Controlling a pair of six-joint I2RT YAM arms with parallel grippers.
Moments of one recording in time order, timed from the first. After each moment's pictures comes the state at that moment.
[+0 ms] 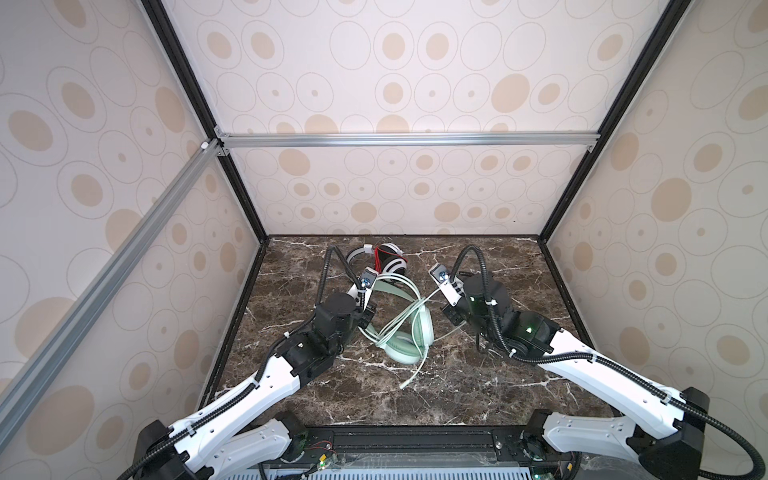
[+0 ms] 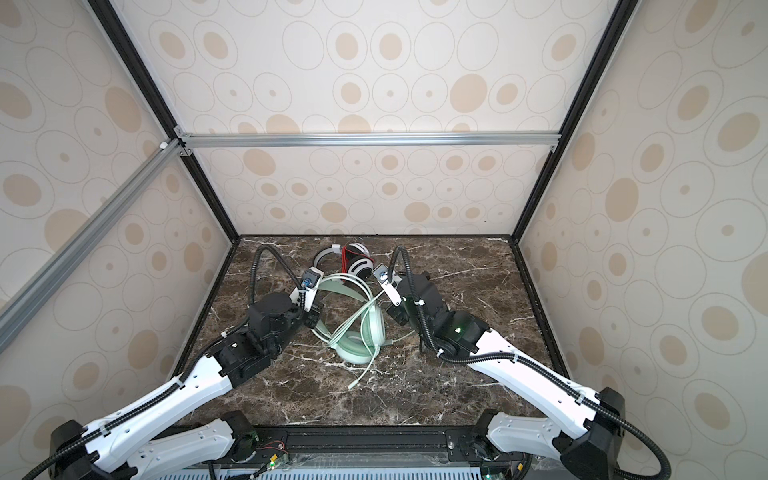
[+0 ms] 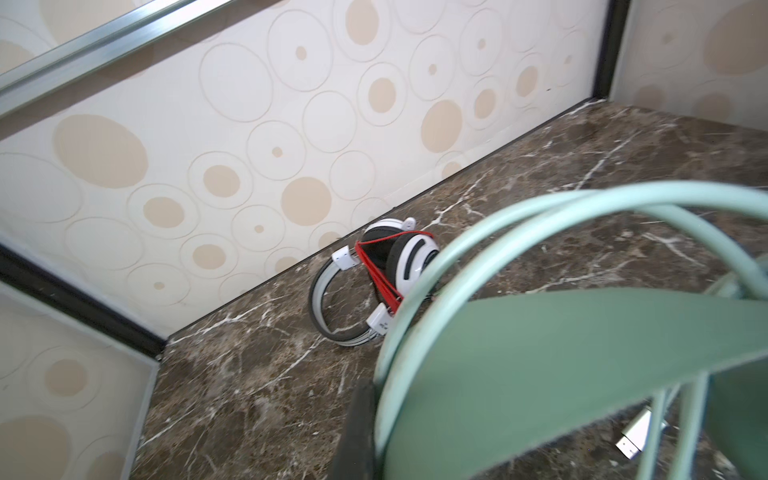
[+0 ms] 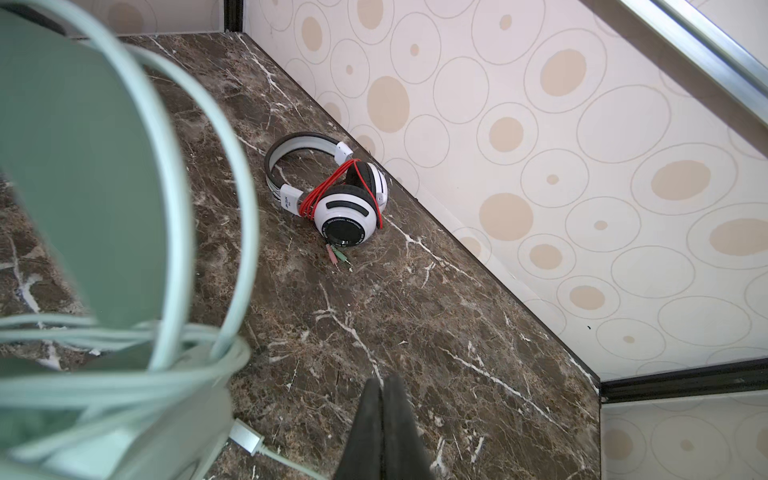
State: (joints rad) left arm -0.75 0.96 0.78 -0.11 -0.38 0.18; right arm 0.83 1.16 1.10 -0.41 0.40 -0.28
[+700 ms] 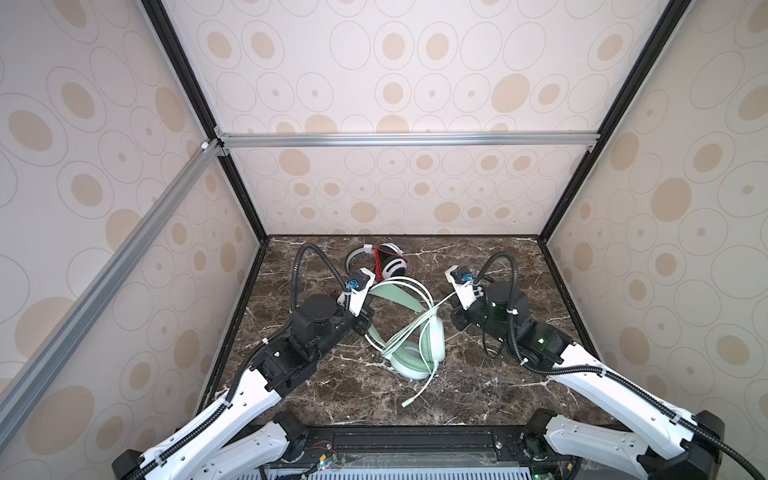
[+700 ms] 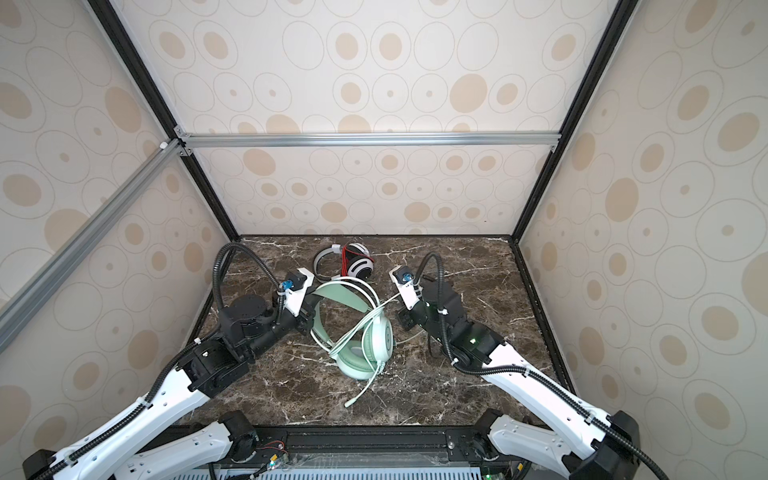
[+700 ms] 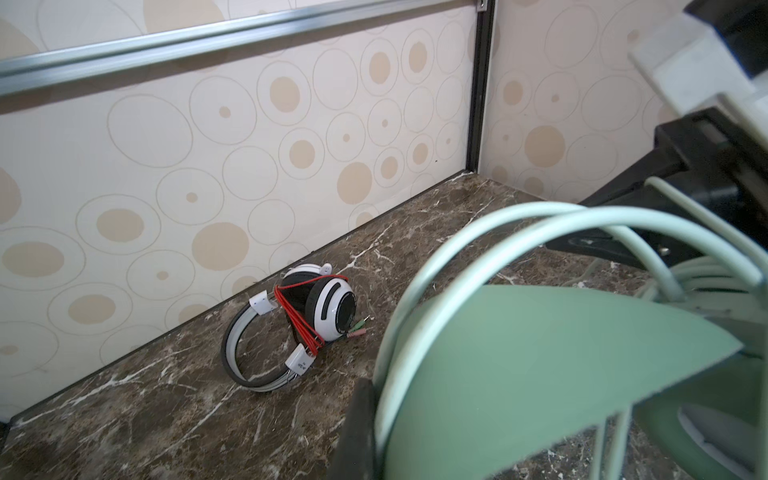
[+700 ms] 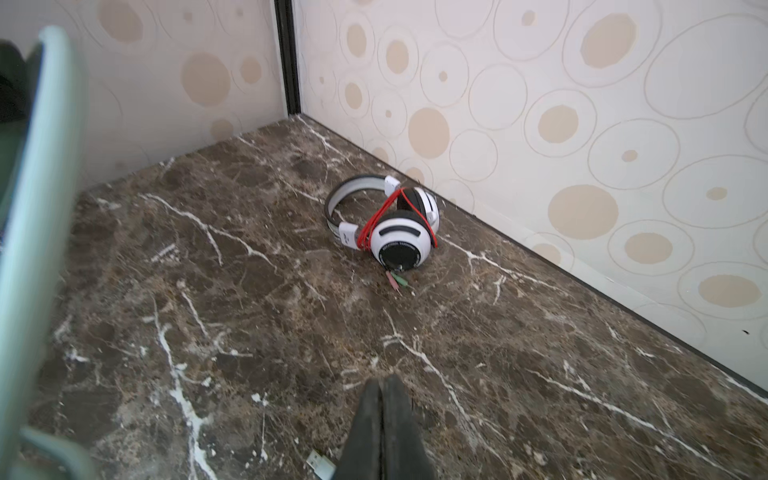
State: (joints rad) left arm -0.75 0.85 0.90 -0.22 -0.12 0.08; right arm 0.71 1.00 0.88 -0.17 0.09 -0.09
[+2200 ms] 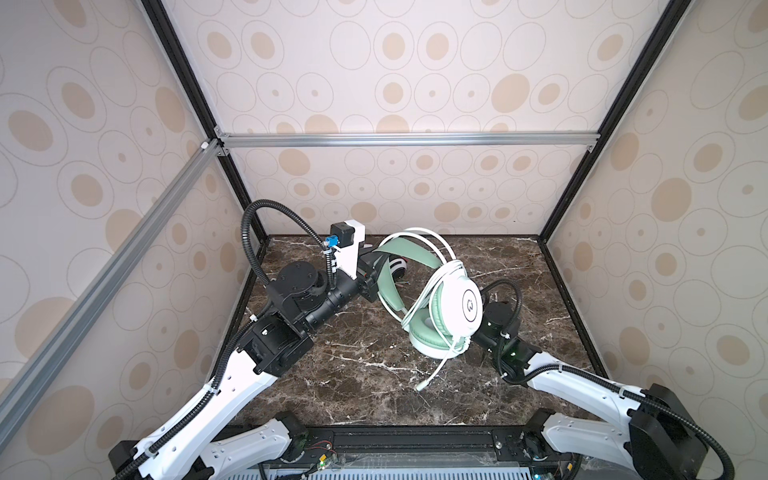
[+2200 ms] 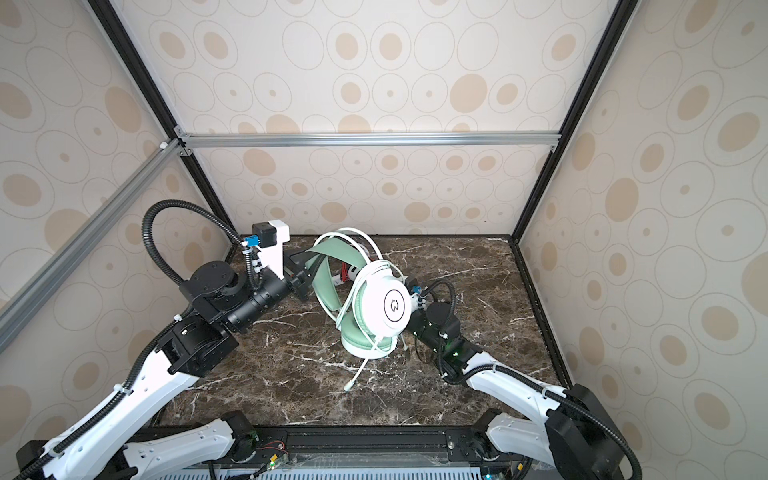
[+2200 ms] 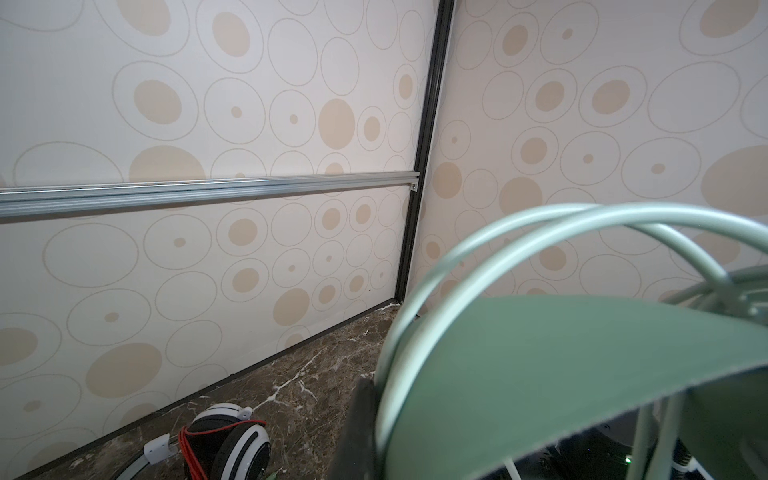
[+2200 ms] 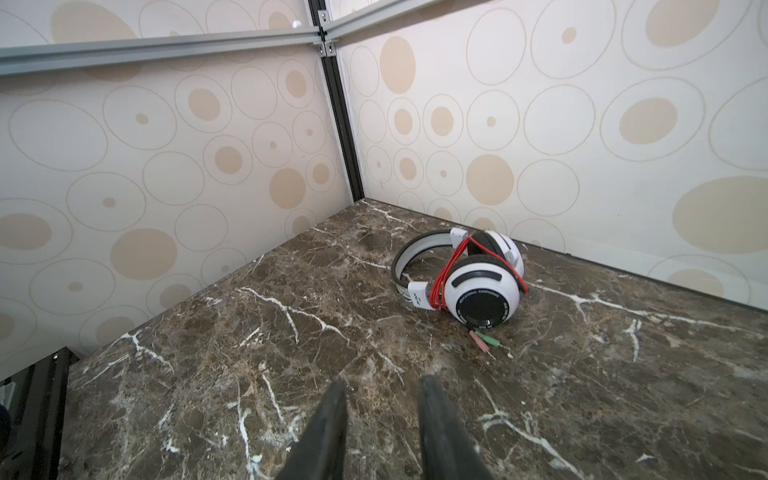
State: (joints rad) left arm -0.75 0.99 1.22 -0.13 0.00 -0.14; right arm 0.67 1.14 0.53 0.54 -0.12 0.15
